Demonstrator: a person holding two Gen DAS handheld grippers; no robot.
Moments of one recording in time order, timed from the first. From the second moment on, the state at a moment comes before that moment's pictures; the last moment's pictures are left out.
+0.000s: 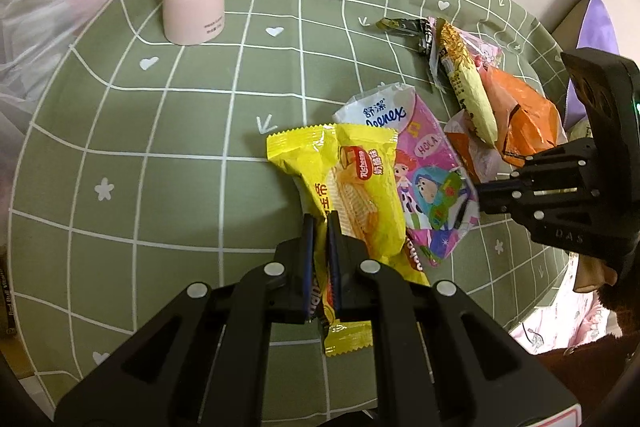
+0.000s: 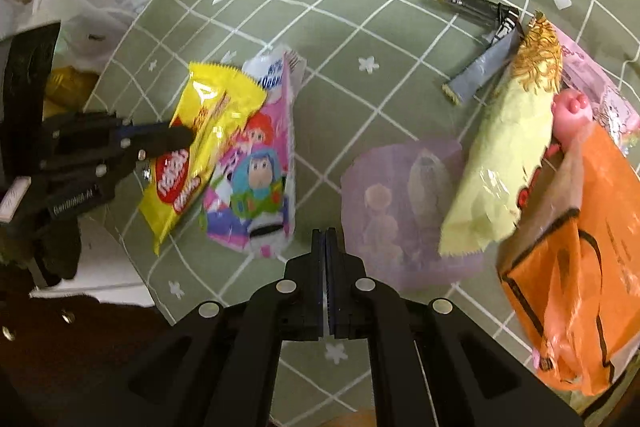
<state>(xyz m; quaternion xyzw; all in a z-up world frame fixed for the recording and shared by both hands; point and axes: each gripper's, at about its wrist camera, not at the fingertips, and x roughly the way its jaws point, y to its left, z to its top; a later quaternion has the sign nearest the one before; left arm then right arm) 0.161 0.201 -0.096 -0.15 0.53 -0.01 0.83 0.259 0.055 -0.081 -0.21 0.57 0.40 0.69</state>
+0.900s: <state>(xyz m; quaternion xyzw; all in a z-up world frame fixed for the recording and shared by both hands) 0.135 0.236 -0.078 -0.19 0.50 0.06 0.84 0.255 0.067 -0.081 -0.13 0.44 0.38 0.80</state>
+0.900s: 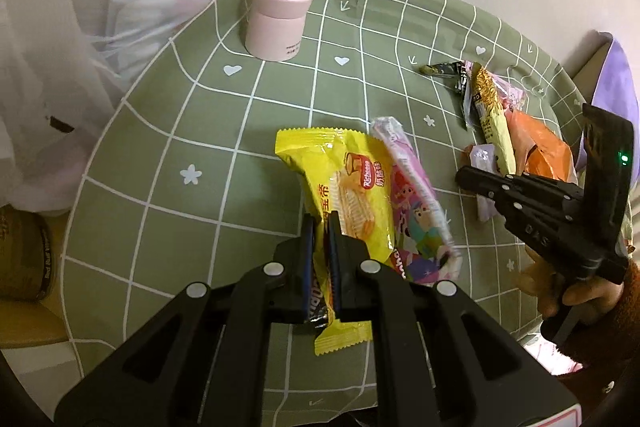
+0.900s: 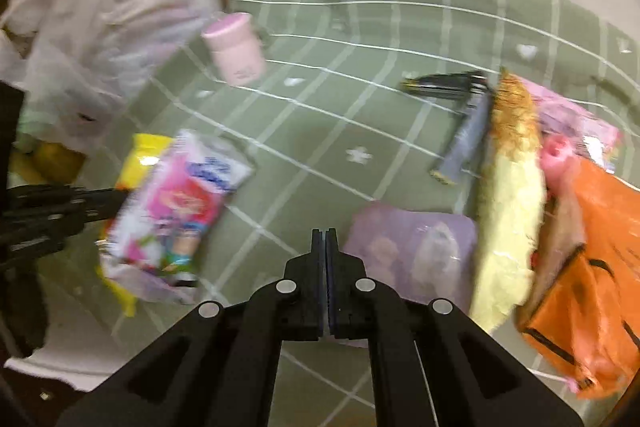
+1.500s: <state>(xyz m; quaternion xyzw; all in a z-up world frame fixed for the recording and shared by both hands) 0.124 0.228 -0.084 -0.19 0.51 0.05 0.84 0.275 0.086 -0.080 -0.11 0.53 0.41 0.73</state>
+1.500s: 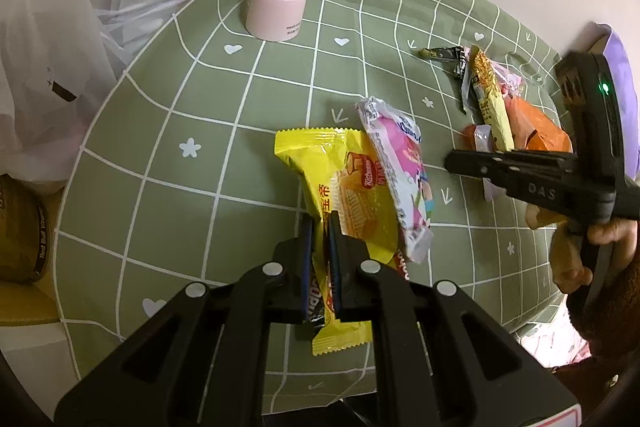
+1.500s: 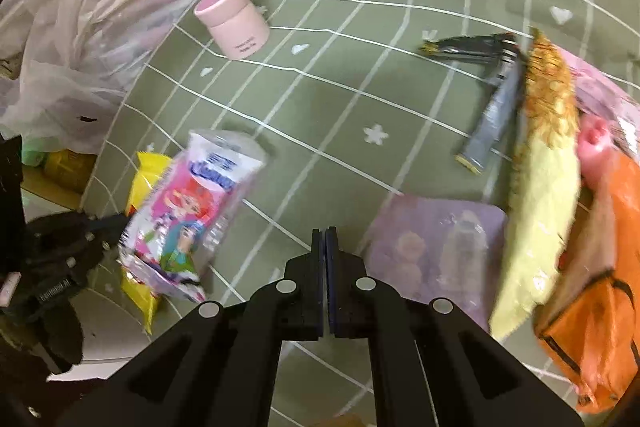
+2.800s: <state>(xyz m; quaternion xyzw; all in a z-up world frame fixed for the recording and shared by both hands) 0.199 0.178 -0.088 -0.16 0.52 -0.03 0.84 0.375 0.002 -0.079 -0.13 0.46 0.33 0.81</state>
